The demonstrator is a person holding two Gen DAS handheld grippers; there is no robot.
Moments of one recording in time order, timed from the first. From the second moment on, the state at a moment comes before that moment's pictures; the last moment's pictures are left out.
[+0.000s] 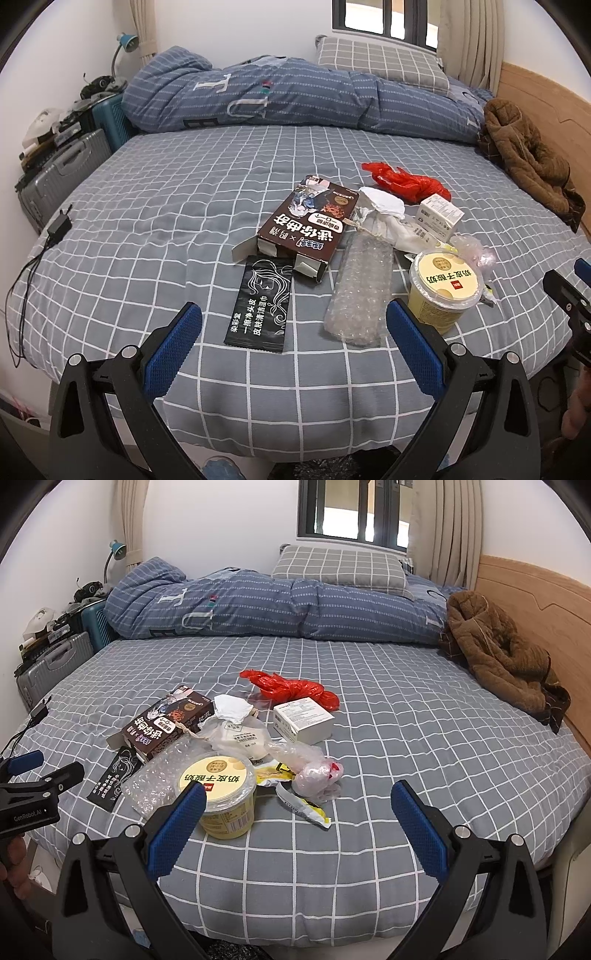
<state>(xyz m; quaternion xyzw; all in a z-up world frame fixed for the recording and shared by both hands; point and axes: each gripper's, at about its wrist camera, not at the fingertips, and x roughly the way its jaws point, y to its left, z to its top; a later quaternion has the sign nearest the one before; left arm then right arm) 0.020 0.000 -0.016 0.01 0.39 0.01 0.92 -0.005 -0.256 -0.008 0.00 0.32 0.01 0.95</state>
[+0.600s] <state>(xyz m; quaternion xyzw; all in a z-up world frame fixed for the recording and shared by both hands) 0.020 -0.001 -0.015 0.01 0.39 0.01 0.92 -0.004 -0.255 -0.009 -0.01 0.32 0.01 0.95</state>
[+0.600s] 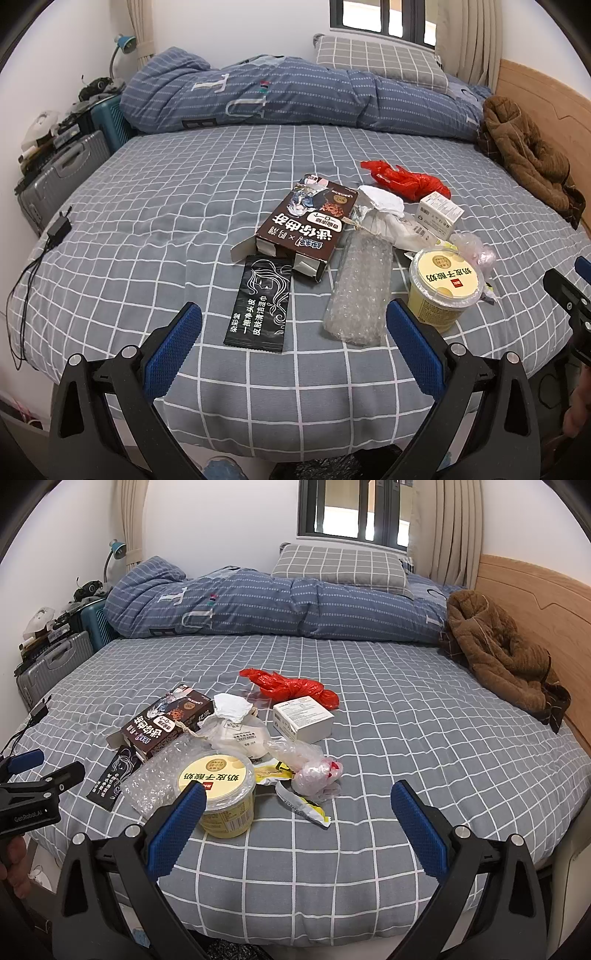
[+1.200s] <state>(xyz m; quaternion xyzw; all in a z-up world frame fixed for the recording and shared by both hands) 0.063 0.008 -0.028 0.02 0.41 0.01 0.91 0.017 -0.228 -0.024 -0.02 0.34 0.04 0.94</state>
